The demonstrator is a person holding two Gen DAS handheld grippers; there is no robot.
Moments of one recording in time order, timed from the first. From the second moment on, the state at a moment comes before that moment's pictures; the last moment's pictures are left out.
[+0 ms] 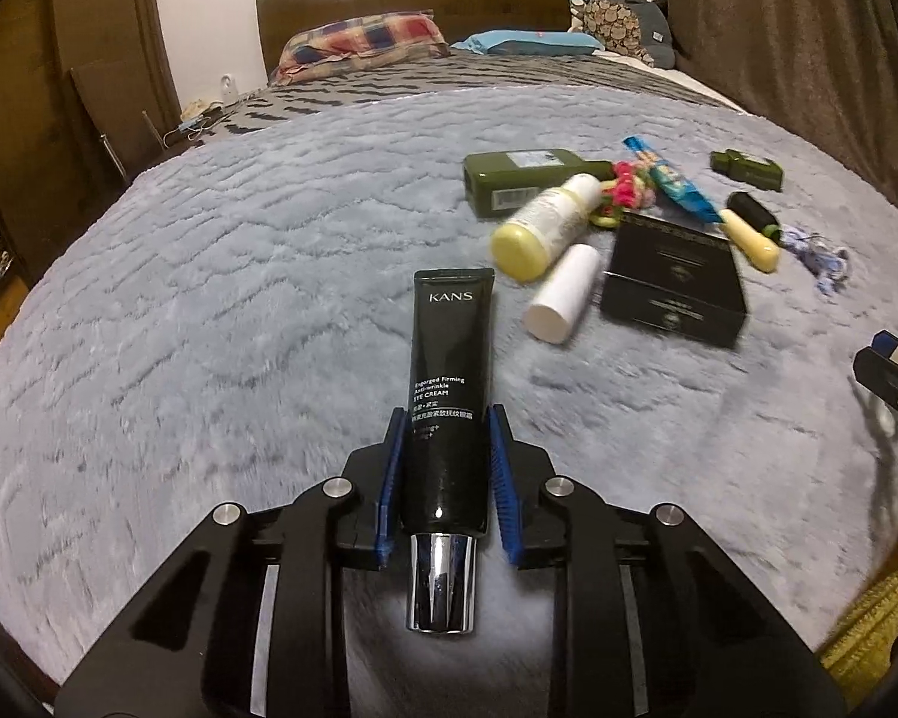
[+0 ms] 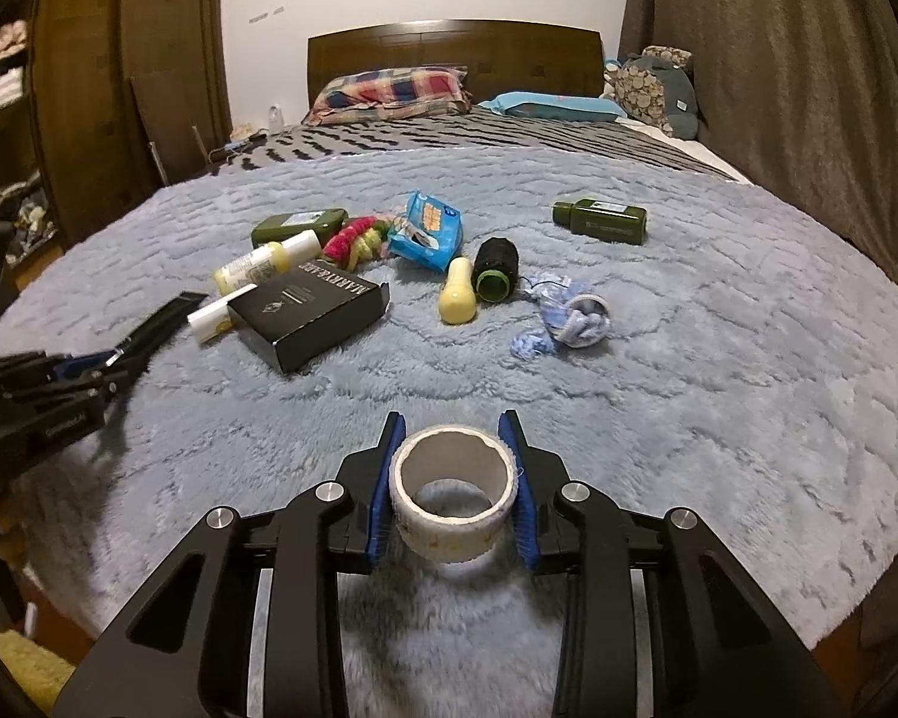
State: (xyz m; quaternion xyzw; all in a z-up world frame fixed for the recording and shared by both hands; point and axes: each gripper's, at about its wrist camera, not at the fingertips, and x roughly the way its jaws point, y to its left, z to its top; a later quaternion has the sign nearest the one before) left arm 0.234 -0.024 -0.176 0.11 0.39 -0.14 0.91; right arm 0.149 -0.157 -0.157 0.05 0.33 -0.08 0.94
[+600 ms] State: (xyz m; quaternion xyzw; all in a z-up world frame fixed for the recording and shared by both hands) left arm 0.069 -0.048 -0.128 0.08 0.34 -0.22 0.91; right arm 0.031 -0.155 -0.118 0.06 0.31 -0.04 0.95
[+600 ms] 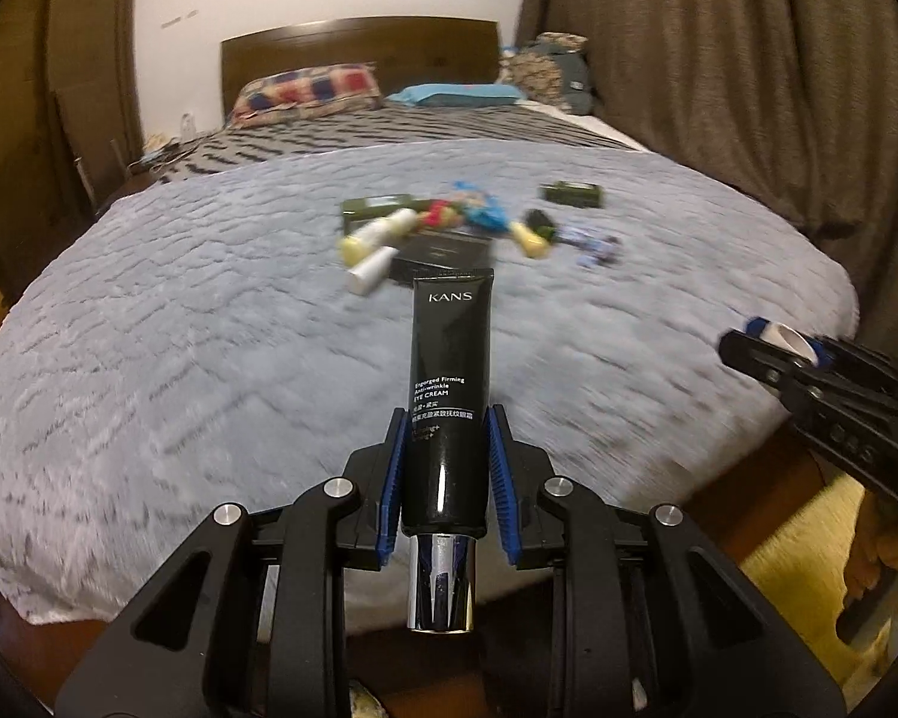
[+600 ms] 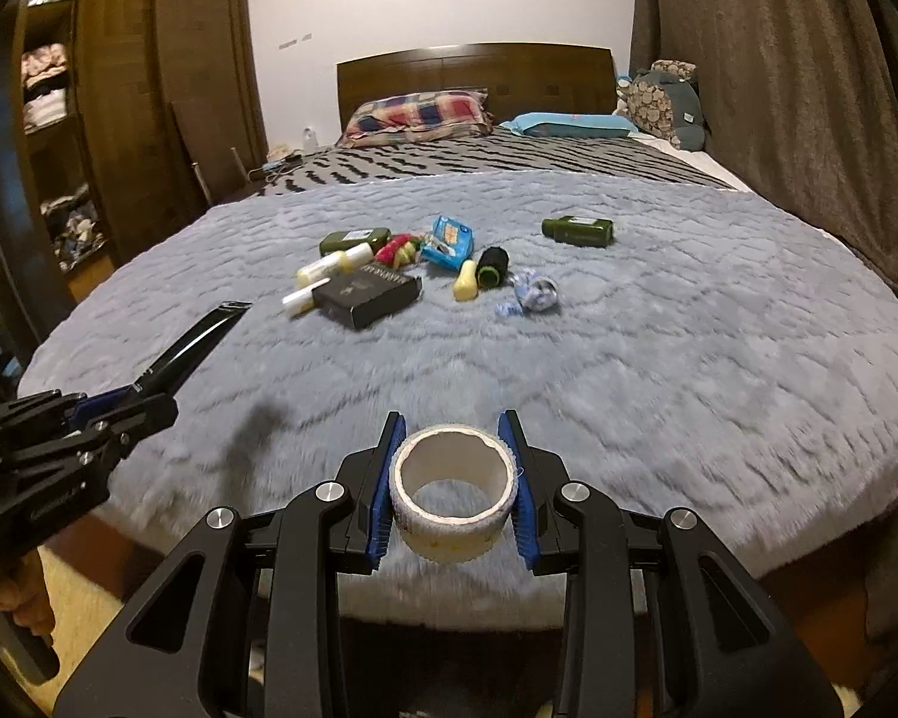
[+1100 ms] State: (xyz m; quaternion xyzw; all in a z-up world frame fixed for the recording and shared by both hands) left arm 0.000 -0.070 -0.180 0.08 0.42 -0.28 0.86; right arm -0.015 -0.149 -0.167 0.06 0.39 -0.05 0.92
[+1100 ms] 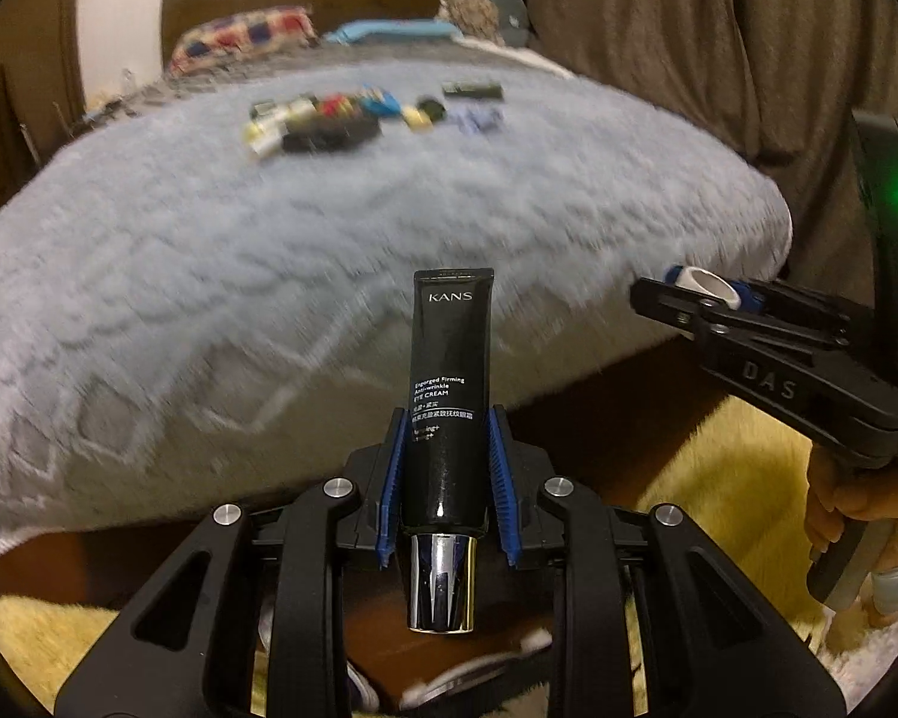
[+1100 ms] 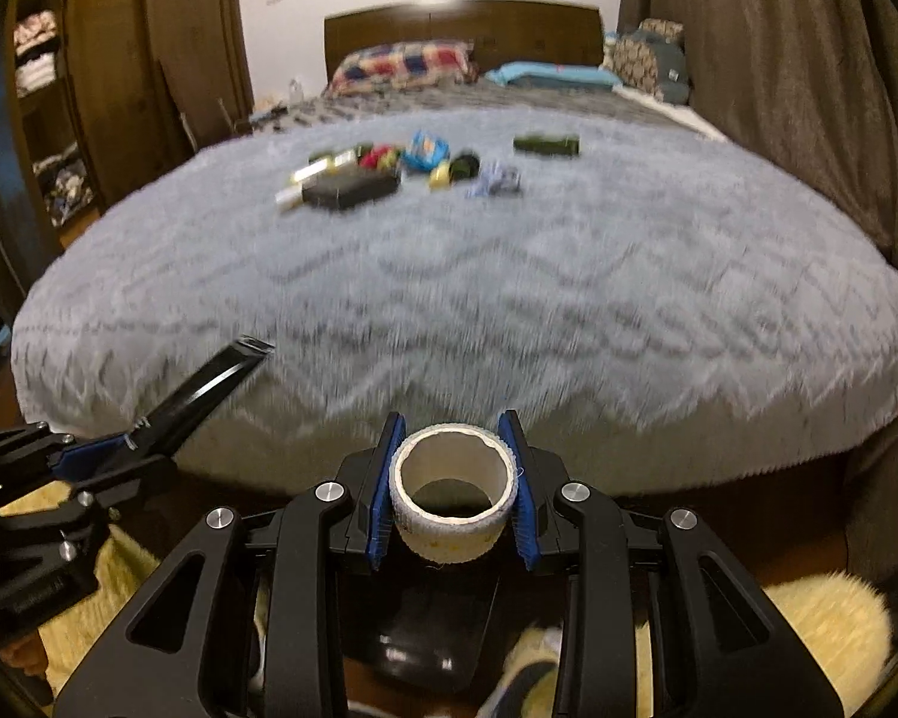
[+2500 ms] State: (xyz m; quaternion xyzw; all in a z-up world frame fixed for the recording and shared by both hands) left arm 0.058 -0.125 -0.350 0.11 0.60 -0.26 0.74; right arm 0.034 -0.164 -0.326 0.14 0.58 -0.03 0.80
